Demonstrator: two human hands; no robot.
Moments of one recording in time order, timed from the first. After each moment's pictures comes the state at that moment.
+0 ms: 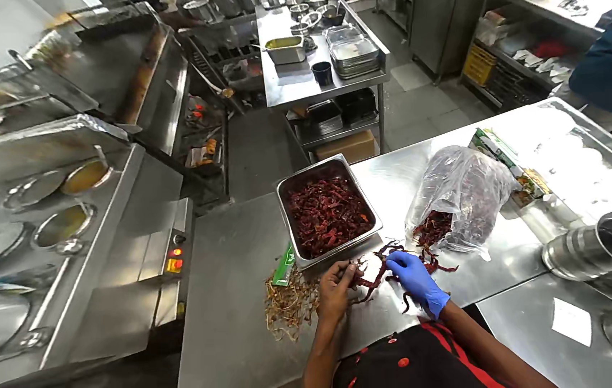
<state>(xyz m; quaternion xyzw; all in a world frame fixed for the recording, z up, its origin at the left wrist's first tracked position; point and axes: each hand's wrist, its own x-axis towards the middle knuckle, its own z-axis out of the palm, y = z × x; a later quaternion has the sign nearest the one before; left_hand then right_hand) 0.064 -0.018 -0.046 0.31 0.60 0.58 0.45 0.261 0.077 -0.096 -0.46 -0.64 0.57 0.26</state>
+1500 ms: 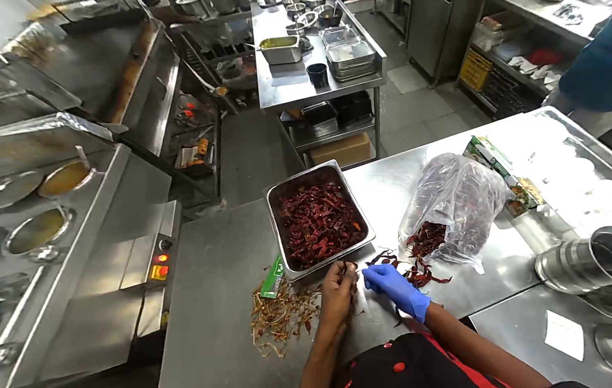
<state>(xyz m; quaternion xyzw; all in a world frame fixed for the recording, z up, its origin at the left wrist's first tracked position) 0.084 0.012 -0.035 0.29 0.62 0.56 0.46 0.232 0.089 -0.080 -0.36 -0.58 0.71 0.18</state>
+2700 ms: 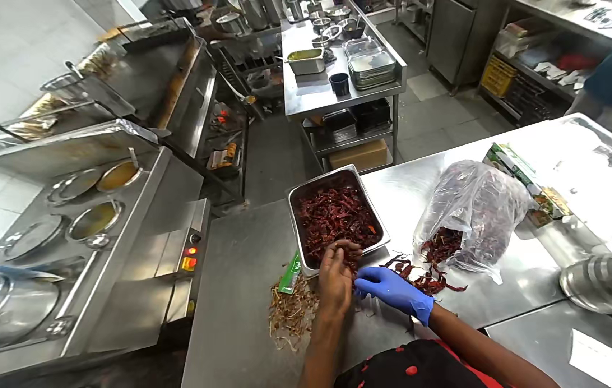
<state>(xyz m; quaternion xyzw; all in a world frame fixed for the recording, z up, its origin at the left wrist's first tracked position) 0.061 0.034 -0.011 0.23 0.50 0.70 0.46 0.206 0.088 -0.045 -0.27 -0.65 0.70 0.12</state>
